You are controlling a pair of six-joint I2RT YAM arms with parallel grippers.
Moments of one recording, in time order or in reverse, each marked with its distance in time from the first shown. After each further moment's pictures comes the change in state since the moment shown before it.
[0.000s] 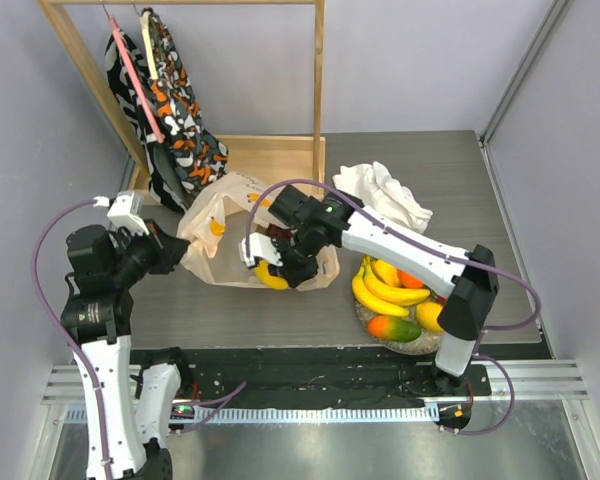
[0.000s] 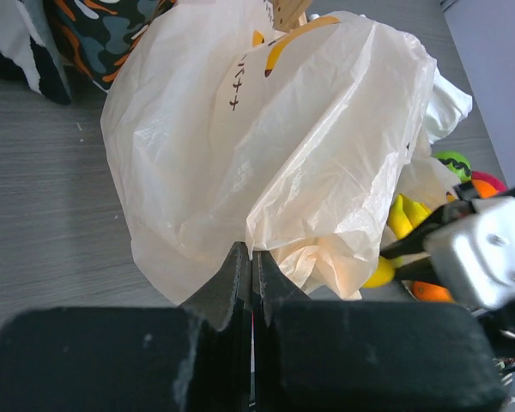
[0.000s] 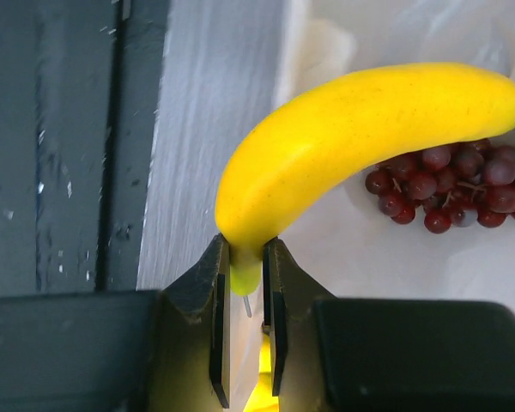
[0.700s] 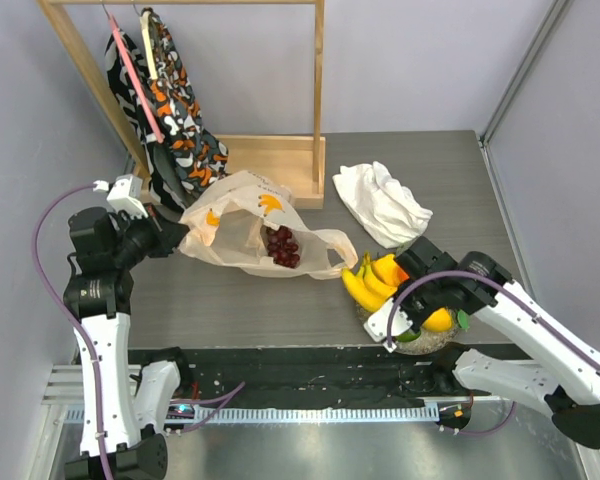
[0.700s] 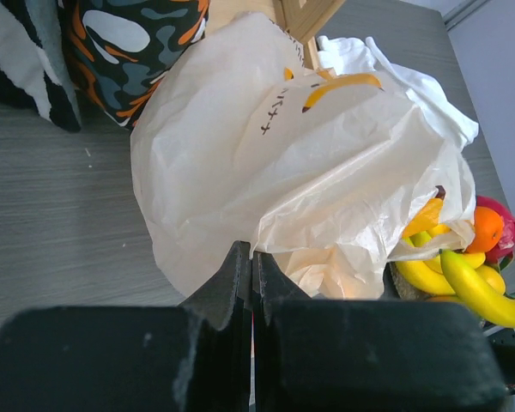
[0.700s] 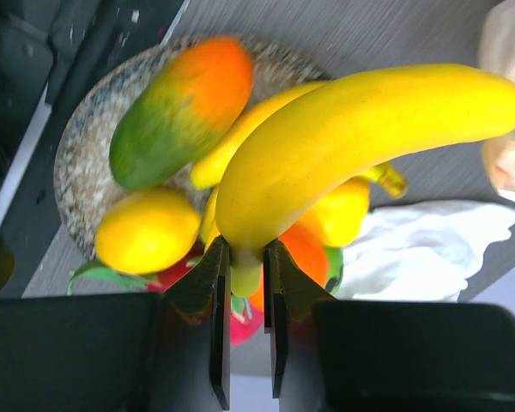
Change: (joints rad) left arm 0.000 0.108 0.005 0.126 -0.009 -0.024; right arm -0.195 -0.866 -0.686 -0.254 0.185 -0.744
